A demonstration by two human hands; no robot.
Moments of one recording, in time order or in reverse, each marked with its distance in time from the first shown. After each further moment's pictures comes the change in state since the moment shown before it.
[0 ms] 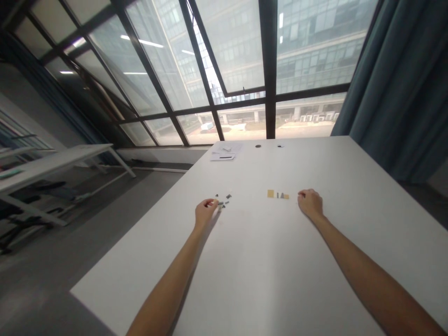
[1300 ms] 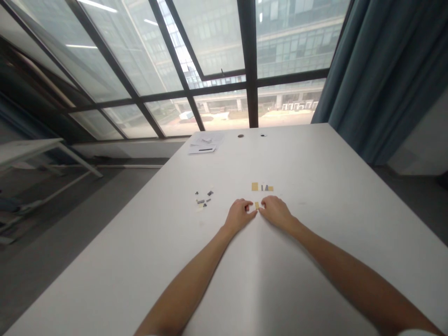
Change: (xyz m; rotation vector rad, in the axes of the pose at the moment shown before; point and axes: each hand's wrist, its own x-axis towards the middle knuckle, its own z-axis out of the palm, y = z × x) left_hand -0.083 0.100 0.125 0.105 -0.580 0.502; right_hand -0.067 -0.101 -0.049 -0.035 -0.444 -0.199
